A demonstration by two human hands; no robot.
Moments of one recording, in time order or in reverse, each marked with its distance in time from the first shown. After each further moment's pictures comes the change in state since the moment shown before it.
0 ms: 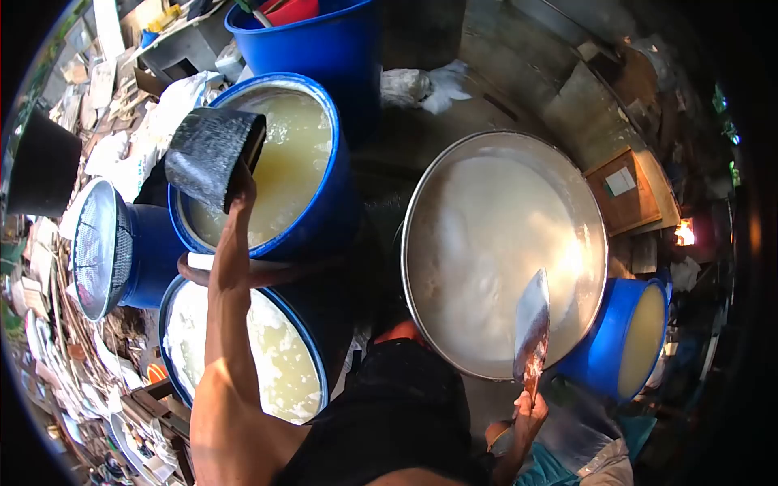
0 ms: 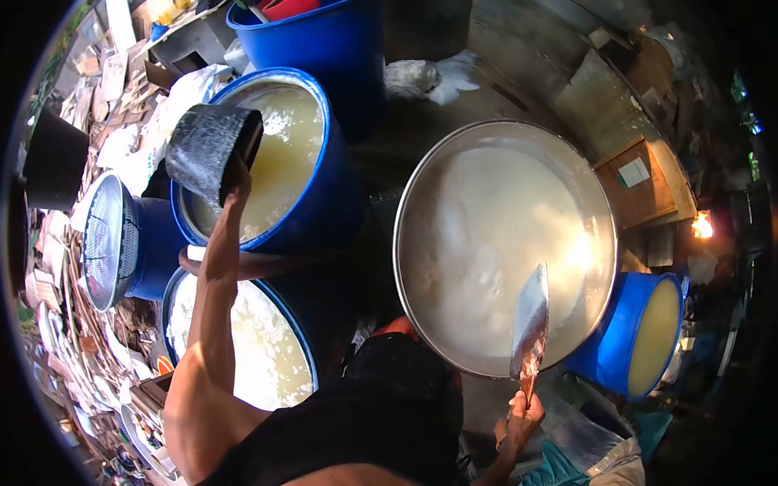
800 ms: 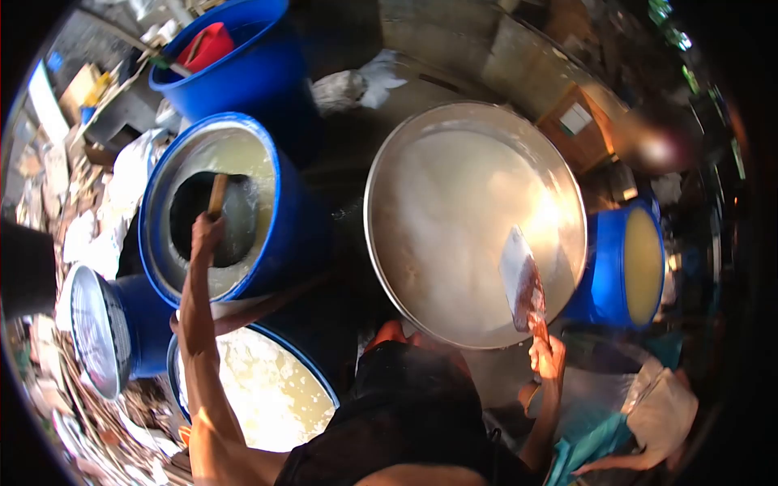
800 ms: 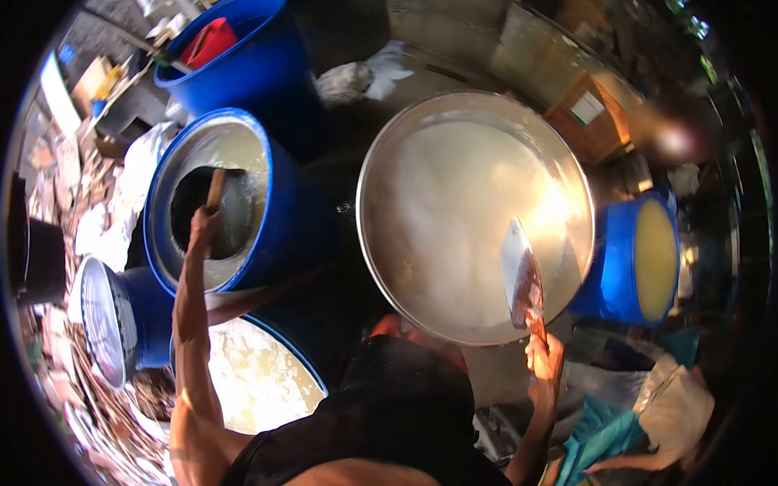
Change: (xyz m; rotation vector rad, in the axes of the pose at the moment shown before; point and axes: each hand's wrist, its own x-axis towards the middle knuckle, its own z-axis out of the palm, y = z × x) left_hand -0.010 0.061 -0.066 -0.083 -0.478 -0.132; right_hand 0.048 0.038 -0.014 0.217 -0.160 0.121
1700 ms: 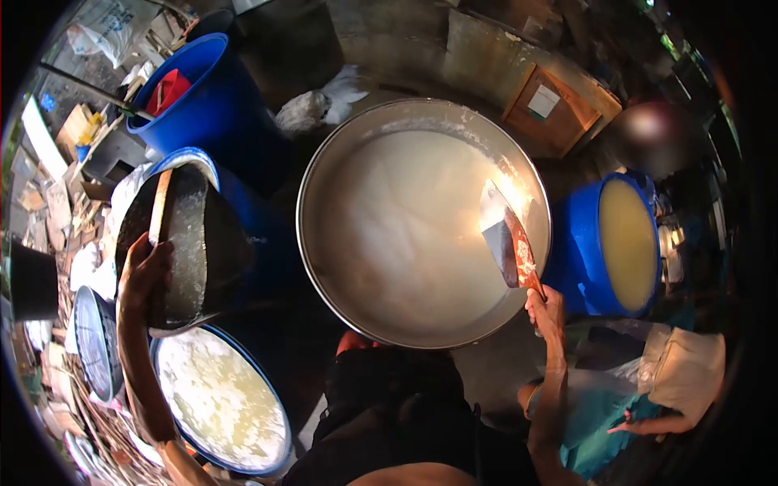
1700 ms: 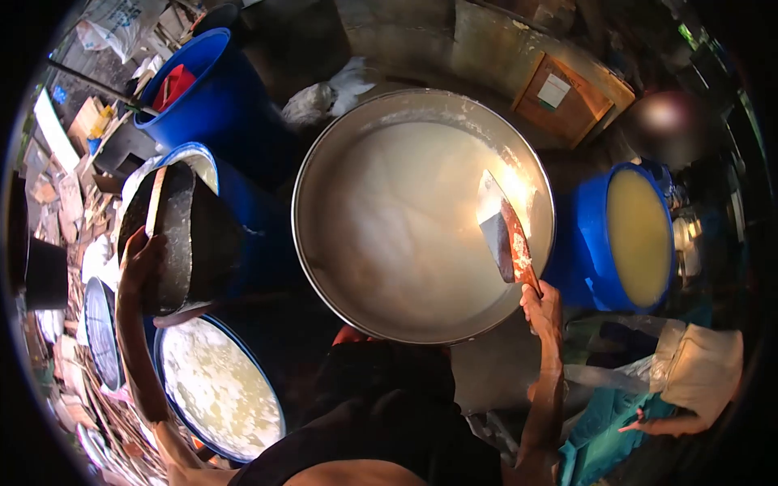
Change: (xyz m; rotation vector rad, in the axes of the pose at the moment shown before) left_hand -0.245 0.250 -0.158 -0.567 -0.374 0.118; right_hand 0.096 -0.011 -0.118 -0.119 -0.006 -0.104
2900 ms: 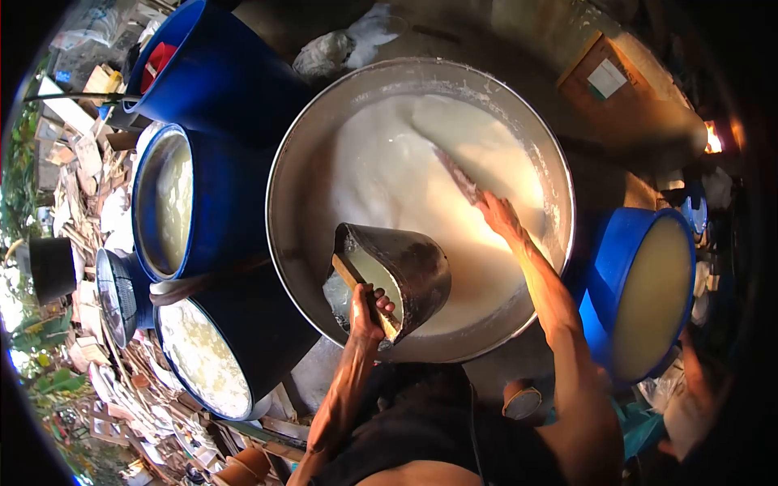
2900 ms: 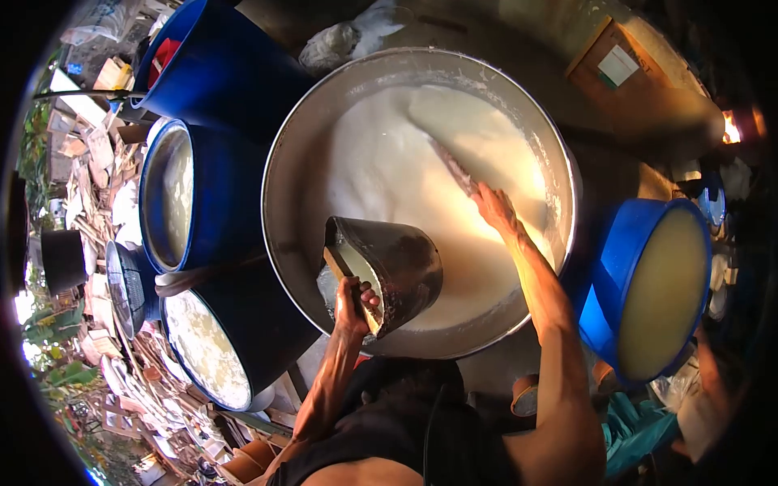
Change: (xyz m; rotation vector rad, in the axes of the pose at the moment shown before) left_hand -0.020 -0.123 0.527 -1.367 0.215 -0.763; right_hand 0.387 0.064 0.108 -0.477 -0.282 -0.726
